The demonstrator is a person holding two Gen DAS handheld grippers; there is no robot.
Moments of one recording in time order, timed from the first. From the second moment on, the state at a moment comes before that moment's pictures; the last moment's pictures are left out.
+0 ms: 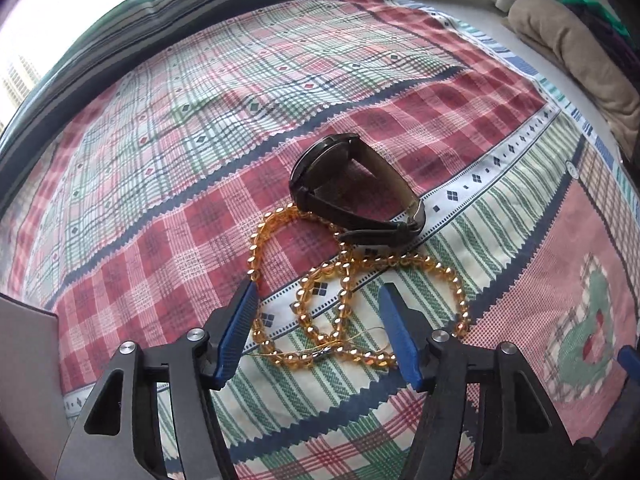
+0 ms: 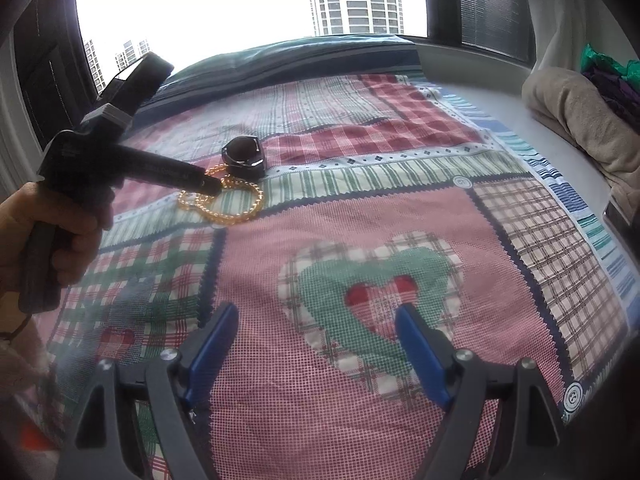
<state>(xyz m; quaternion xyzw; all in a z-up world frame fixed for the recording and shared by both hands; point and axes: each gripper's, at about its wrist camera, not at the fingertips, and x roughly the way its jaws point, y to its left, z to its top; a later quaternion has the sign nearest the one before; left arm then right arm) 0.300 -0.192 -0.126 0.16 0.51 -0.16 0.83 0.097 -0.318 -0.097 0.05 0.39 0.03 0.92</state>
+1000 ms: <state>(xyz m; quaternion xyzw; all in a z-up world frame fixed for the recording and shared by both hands) 0.161 0.018 -0.027 -0.14 0.47 -0.15 0.86 0.252 -0.309 -0.059 0.09 0.43 0.12 0.89</state>
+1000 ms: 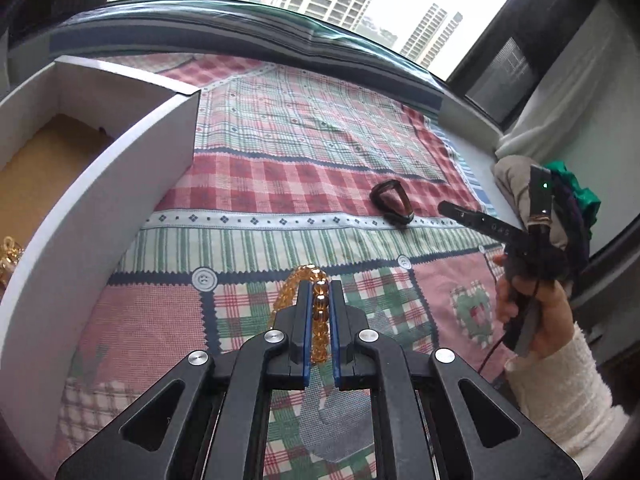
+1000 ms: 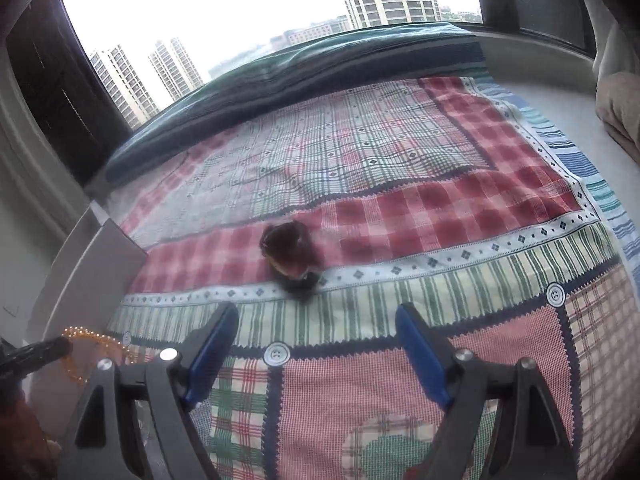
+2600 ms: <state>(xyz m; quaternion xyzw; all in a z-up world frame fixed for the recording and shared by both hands) 0.018 0.211 0.106 -0.28 0.32 -0.09 0.90 0.154 -0.112 0.011 0.06 0.44 0.38 0.82</state>
